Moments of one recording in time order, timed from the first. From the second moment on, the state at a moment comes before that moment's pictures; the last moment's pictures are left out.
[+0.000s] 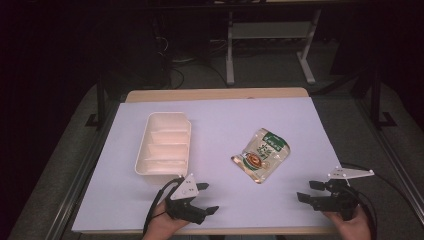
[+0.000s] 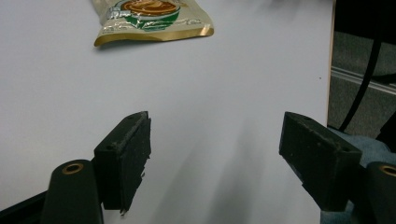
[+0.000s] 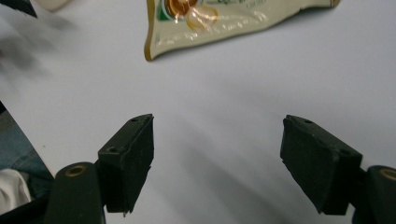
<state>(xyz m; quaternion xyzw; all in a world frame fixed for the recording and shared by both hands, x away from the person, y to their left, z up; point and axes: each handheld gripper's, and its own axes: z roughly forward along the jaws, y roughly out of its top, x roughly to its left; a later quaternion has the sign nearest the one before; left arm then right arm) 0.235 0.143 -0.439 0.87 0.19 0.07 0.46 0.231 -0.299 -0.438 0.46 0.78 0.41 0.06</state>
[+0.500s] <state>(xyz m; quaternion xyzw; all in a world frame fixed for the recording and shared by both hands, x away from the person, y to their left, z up) 0.274 0.105 -0.426 0.85 0.20 0.10 0.47 0.237 -0.309 -0.437 0.46 0.78 0.42 0.06</state>
